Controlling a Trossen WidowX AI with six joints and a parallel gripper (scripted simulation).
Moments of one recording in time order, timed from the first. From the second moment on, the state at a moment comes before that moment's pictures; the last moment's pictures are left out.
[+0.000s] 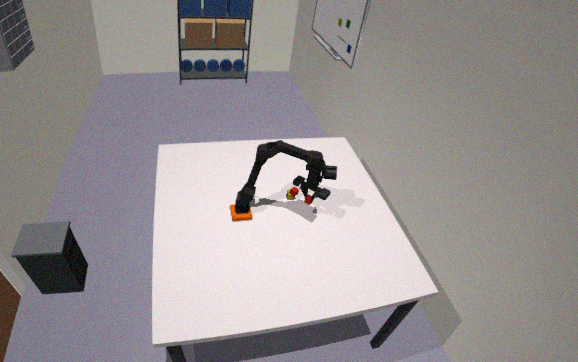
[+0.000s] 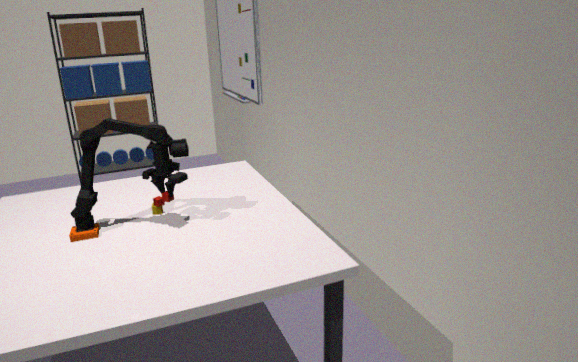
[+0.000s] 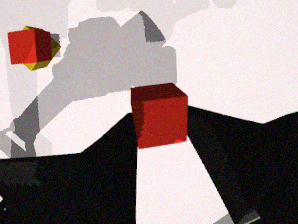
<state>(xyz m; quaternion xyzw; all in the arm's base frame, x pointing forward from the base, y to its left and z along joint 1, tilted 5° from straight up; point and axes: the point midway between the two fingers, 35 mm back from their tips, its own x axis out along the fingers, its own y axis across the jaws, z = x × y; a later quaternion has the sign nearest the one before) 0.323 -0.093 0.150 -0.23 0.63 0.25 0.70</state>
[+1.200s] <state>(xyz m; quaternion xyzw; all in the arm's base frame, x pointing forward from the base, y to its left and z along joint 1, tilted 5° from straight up) 0.311 0.010 0.153 0.12 0.68 -0.06 0.72</state>
